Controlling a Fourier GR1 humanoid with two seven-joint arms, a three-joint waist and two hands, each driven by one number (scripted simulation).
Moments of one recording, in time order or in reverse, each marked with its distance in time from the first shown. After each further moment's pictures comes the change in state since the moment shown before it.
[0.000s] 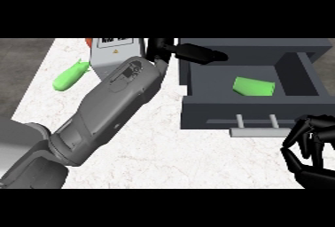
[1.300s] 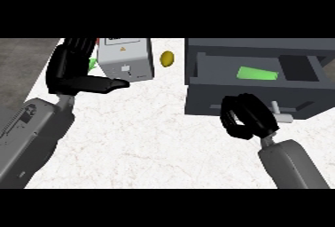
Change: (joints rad) left arm 0.573 0.393 0.160 -0.583 0.030 -0.166 0.071; right arm -0.306 0.053 0.355 0.726 0.893 -0.381 -0.221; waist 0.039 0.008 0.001
